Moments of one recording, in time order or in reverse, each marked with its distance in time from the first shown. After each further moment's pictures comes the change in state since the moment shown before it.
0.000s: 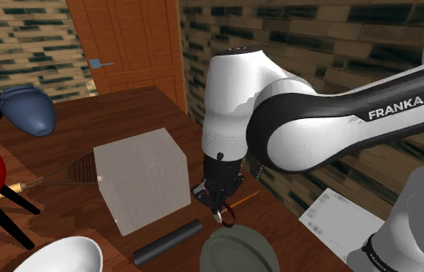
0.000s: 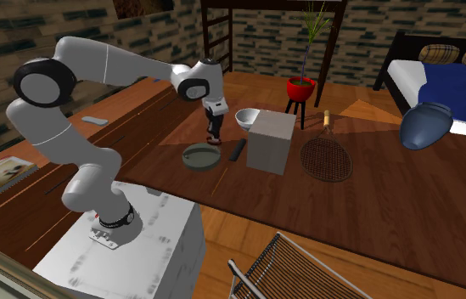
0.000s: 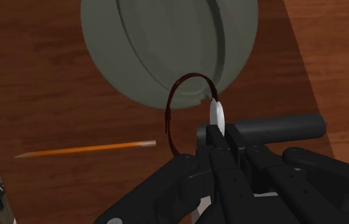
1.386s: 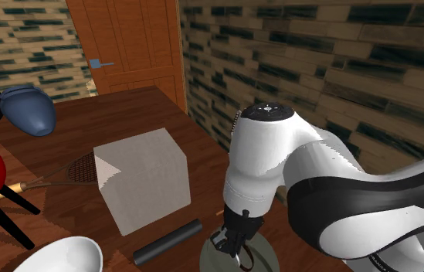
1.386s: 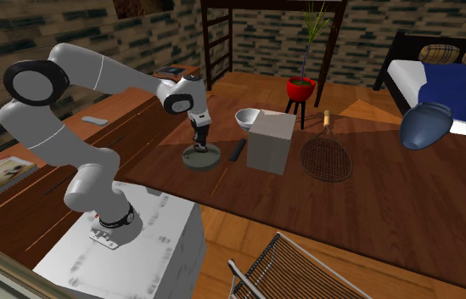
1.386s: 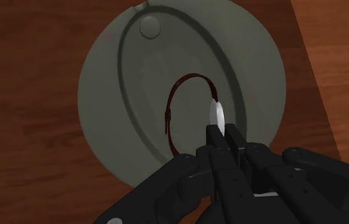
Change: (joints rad) arm 0.079 -0.084 0.084 -0.230 0.101 0.166 0.057
